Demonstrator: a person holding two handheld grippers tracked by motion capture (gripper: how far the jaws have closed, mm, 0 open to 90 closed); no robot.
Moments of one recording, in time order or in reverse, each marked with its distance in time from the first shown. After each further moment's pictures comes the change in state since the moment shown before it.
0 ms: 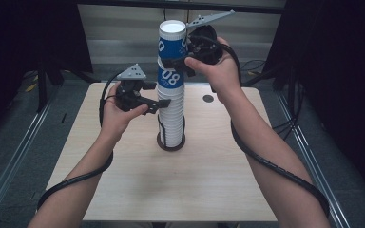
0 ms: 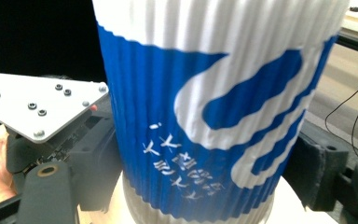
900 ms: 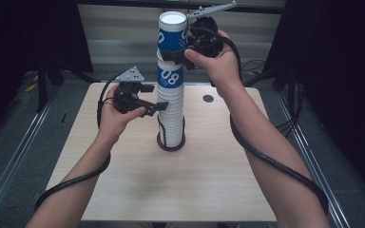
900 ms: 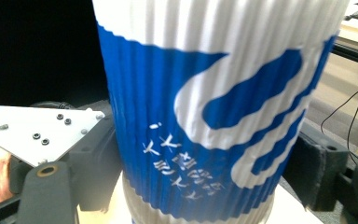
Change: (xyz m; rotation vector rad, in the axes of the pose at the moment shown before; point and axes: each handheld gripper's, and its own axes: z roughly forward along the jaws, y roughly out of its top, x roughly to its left) left arm 0.002 -0.008 -0.002 0.012 -0.006 -0.018; right arm -0.003 0.013 -0.002 -0.024 -0.013 0.008
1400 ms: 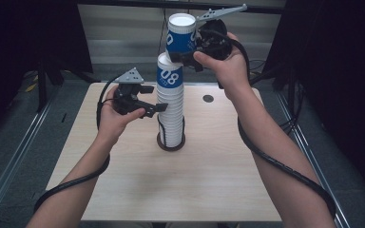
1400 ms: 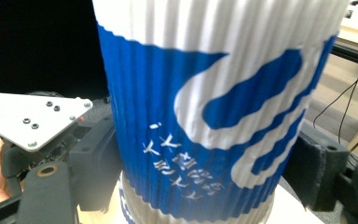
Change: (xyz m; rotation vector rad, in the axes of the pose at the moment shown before) left arm -0.001 -0.003 -0.001 0.008 -0.002 0.012; right arm -0.009 -0.011 -0.015 -0.001 -0.021 0.006
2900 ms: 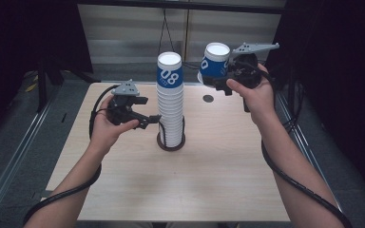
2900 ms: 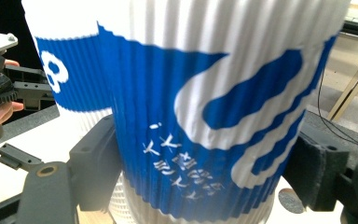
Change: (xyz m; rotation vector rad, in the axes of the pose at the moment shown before) left arm -0.007 -0.027 -0.011 0.107 -0.001 0.011; right arm -0.041 -0.090 -0.036 0.004 -0.068 0.080
